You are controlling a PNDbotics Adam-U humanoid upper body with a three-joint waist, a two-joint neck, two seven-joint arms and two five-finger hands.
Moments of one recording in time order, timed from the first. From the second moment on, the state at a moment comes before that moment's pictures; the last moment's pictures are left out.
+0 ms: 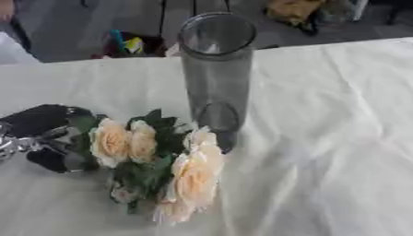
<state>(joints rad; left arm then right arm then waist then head) -0.77 0.64 -0.25 -1.30 -0.94 -0.32 -0.33 -0.23 -0.35 -0.11 -1.98 0.27 -0.40 -0.45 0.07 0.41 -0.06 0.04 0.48</state>
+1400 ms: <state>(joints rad) -0.77 0.64 -0.25 -1.32 -0.79 -0.31 -0.44 -0.23 -0.35 -0.11 -1.98 0.27 -0.40 -0.44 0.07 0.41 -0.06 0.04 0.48</state>
